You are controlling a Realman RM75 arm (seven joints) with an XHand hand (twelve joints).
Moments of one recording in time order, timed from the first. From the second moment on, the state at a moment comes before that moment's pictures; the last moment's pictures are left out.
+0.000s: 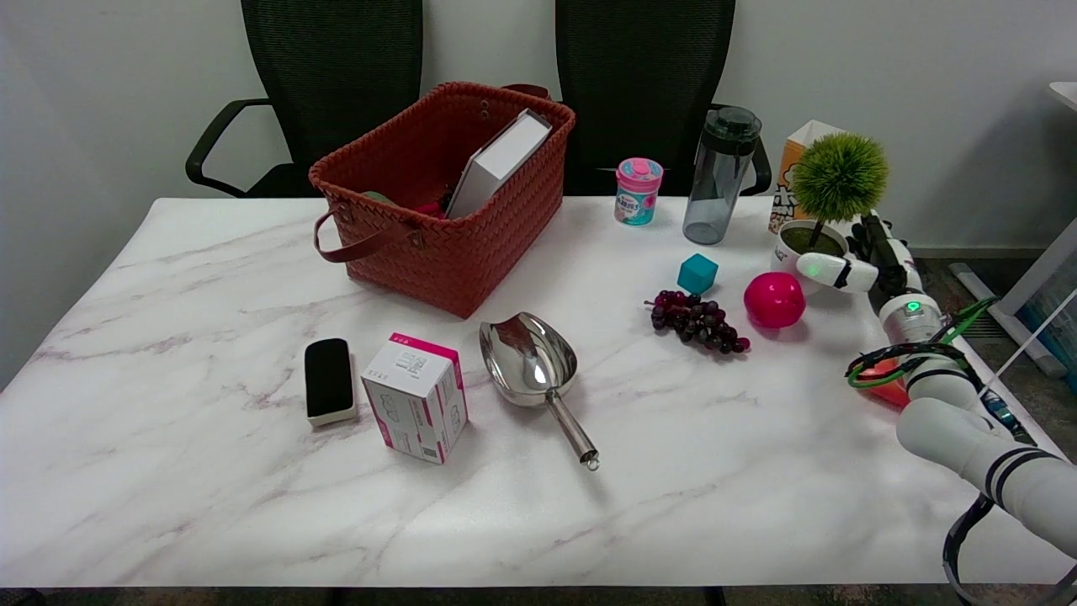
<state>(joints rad) 0.20 -0.87 -1.80 0.72 1.20 0.54 1.04</state>
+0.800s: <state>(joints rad) 0.24 -0.88 -1.82 0.69 1.16 0.51 1.02</state>
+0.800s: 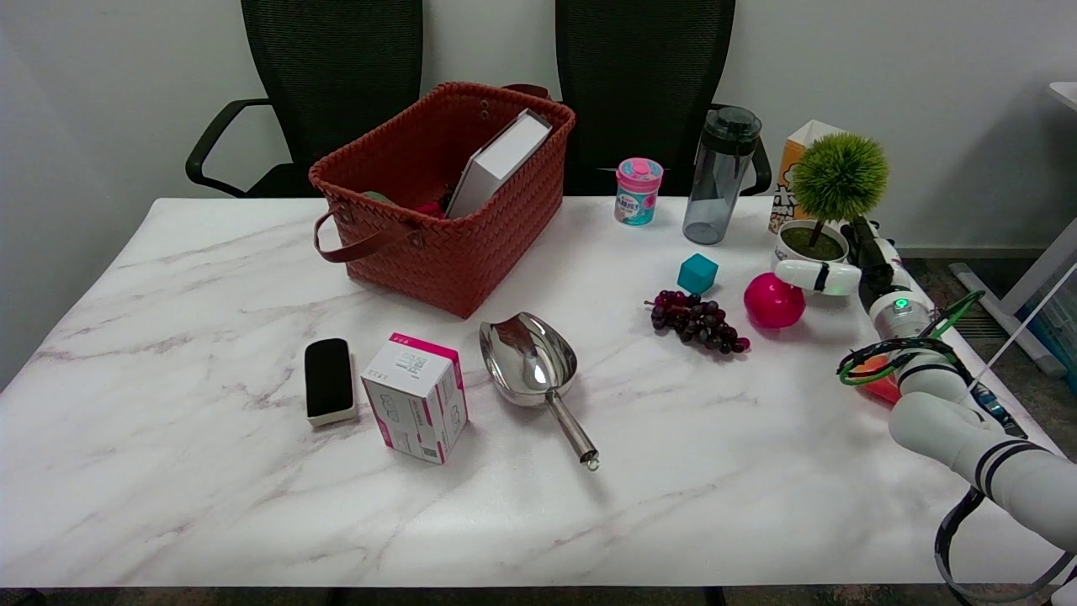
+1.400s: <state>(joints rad) 0.24 -0.88 -1.81 0.69 1.17 0.51 1.01</state>
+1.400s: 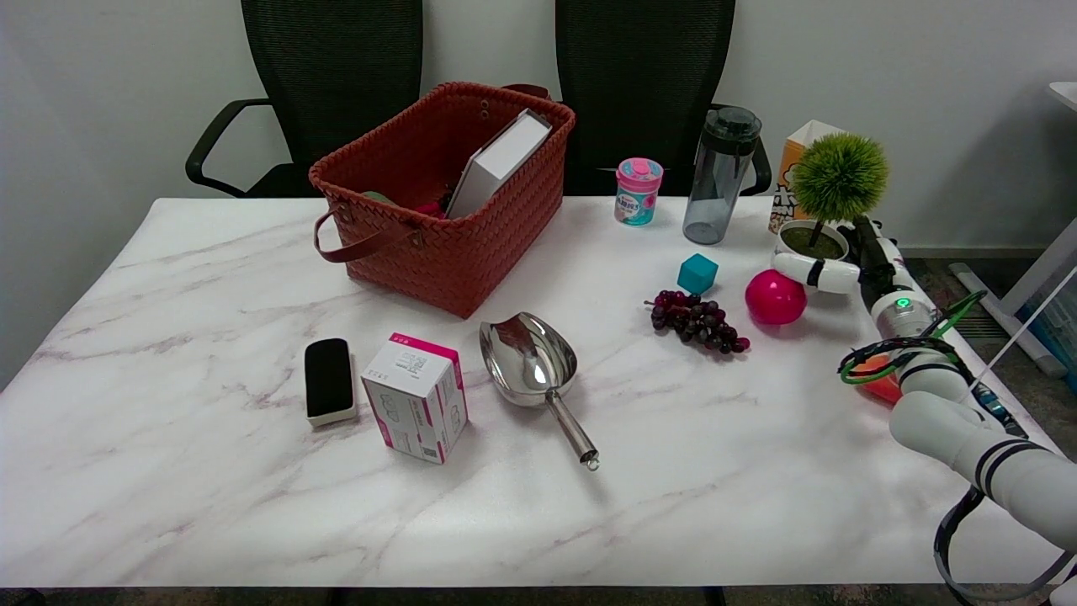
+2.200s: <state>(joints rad) 0.24 -0.89 -1.80 0.68 1.17 0.52 1.02</state>
